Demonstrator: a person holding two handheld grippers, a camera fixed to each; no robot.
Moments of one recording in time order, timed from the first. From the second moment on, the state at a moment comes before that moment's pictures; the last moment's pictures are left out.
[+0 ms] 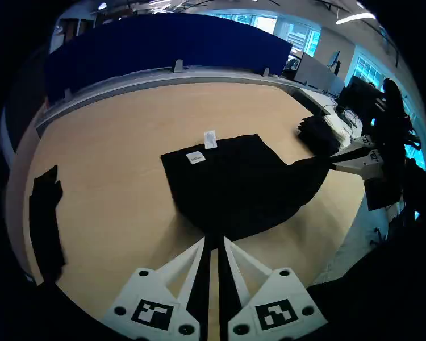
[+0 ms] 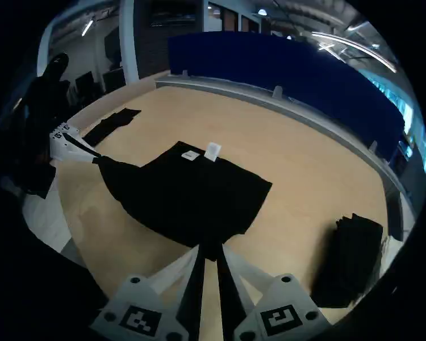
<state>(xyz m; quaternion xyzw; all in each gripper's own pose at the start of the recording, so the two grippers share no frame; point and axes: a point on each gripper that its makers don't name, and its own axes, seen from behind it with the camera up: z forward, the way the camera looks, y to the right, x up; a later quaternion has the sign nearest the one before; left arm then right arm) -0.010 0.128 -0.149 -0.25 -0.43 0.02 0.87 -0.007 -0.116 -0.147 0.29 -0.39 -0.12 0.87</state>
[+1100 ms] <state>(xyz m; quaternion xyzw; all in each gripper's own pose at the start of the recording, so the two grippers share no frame) -0.006 0.132 -0.070 -0.22 -0.39 0.00 0.89 -0.014 -0.110 -0.084 0.28 -0.39 -0.14 0.87</state>
